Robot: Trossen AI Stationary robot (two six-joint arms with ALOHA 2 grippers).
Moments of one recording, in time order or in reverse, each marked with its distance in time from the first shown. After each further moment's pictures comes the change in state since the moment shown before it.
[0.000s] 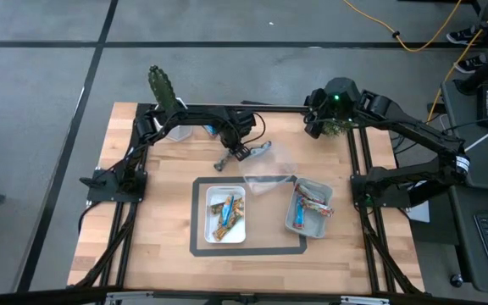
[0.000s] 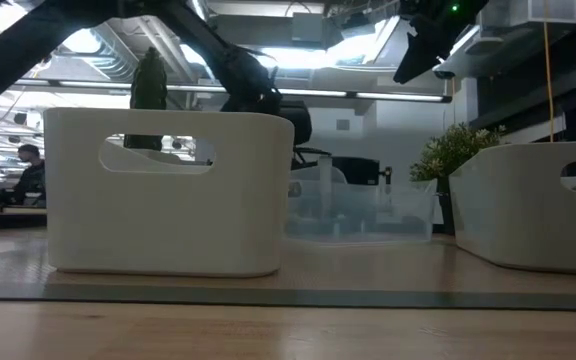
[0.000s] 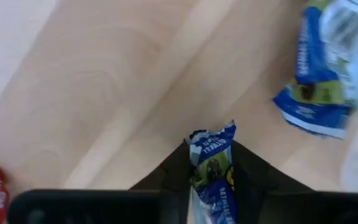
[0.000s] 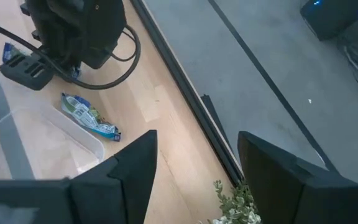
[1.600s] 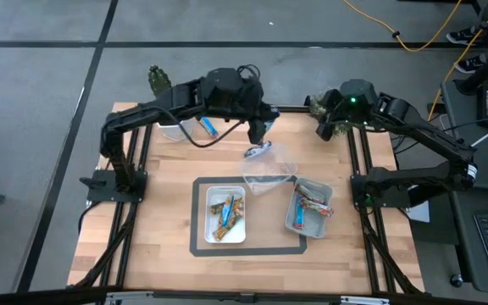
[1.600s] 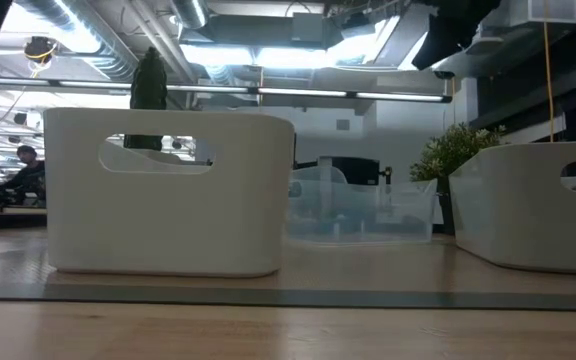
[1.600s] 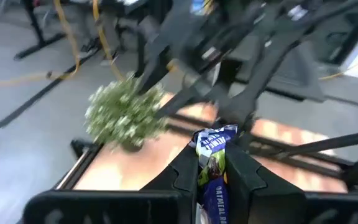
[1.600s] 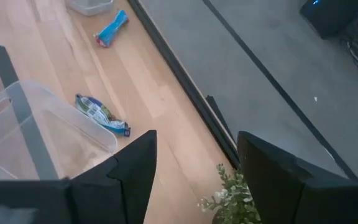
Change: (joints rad) left arm -0.260 -0.350 0.578 0.127 -0.110 0.093; right arm 0.000 -0.114 -0.001 -0.085 -0.016 0.056
